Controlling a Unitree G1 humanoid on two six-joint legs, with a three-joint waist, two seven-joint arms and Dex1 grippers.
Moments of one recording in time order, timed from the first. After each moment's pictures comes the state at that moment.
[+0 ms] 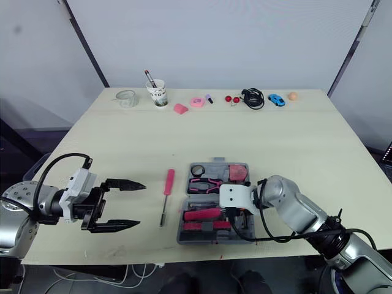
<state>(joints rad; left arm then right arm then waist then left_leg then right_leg) -0.08 0.93 0.22 -0.07 -0.54 0.11 -1.52 -0.56 -0.62 0.64 -0.21 -0.09 0.54 1.06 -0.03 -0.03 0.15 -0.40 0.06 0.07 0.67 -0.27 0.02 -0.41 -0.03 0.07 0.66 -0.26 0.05</state>
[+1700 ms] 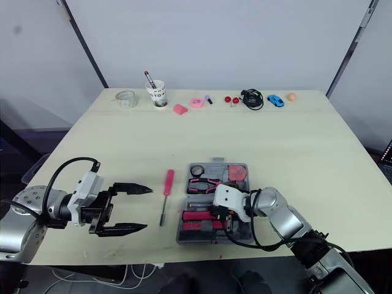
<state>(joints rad) -0.04 0.90 0.19 -0.12 -0.56 0.14 -1.48 -0.43 -0.42 0.51 0.02 0.00 0.35 0.98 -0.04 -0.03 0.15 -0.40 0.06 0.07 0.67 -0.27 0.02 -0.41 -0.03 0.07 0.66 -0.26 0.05</state>
